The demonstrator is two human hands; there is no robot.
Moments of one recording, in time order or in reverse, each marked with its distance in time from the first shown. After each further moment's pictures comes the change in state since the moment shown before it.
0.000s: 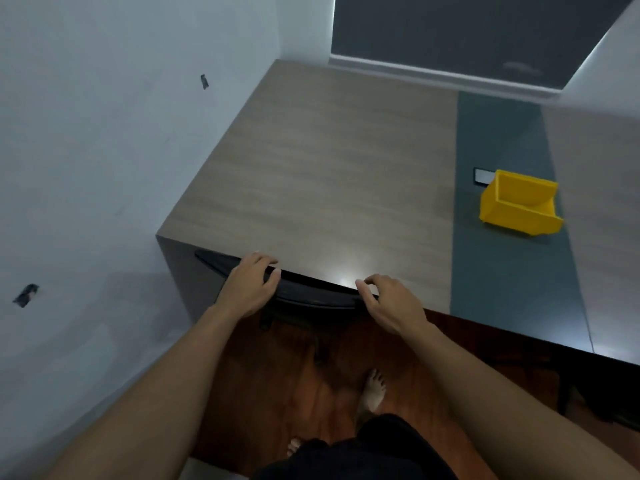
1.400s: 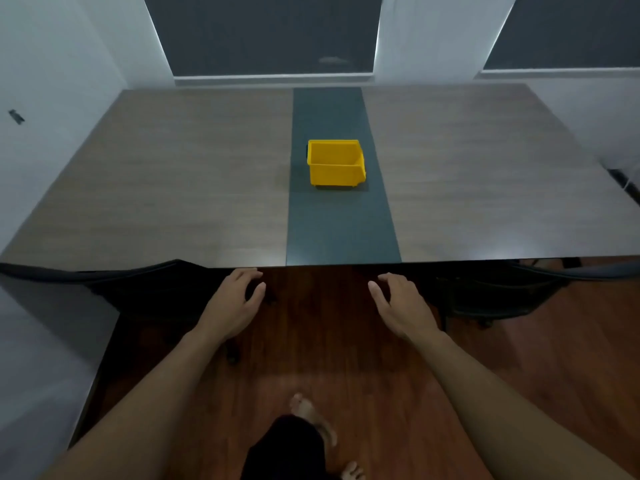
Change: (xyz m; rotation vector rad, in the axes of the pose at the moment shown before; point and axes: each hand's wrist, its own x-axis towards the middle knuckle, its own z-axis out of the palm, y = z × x) left_hand -0.146 0.370 0.216 -0.045 -0.058 0.221; right_hand -0.311 0.386 -0.128 0.161 0.247 0.298
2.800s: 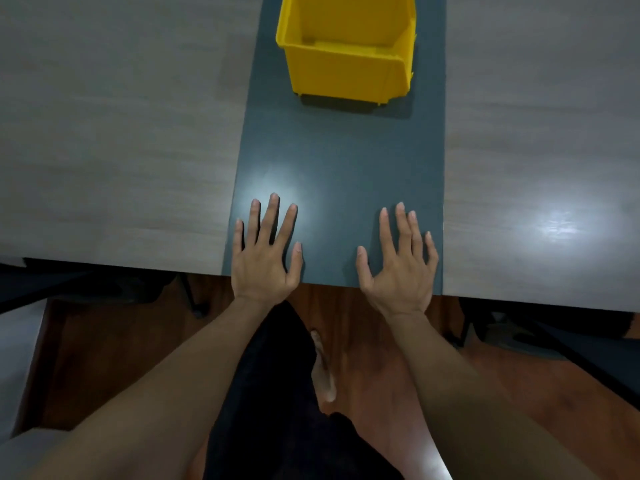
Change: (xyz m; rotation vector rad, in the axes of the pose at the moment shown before) left_hand 0.315 -0.031 0.290 0.422 0.125 -0.050; right_hand 0.325 0.135 0.172 -0.367 0.193 -0.080
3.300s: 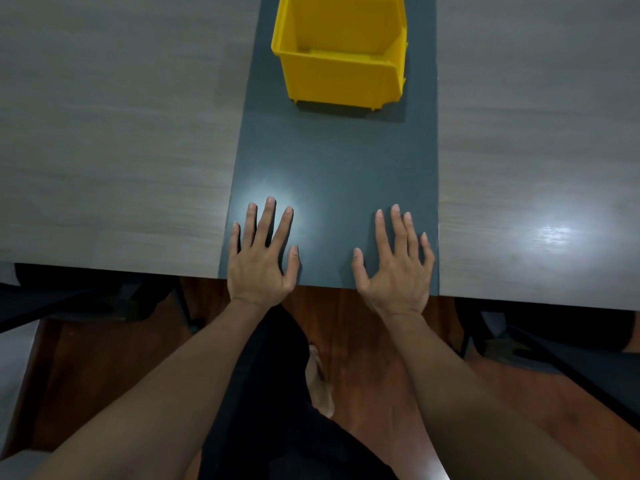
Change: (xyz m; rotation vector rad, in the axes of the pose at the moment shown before) left_hand 0.021 0.001 0.001 0.023 0.044 0.007; right_hand 0.021 -0.002 0.001 -0.021 0.044 -0.001
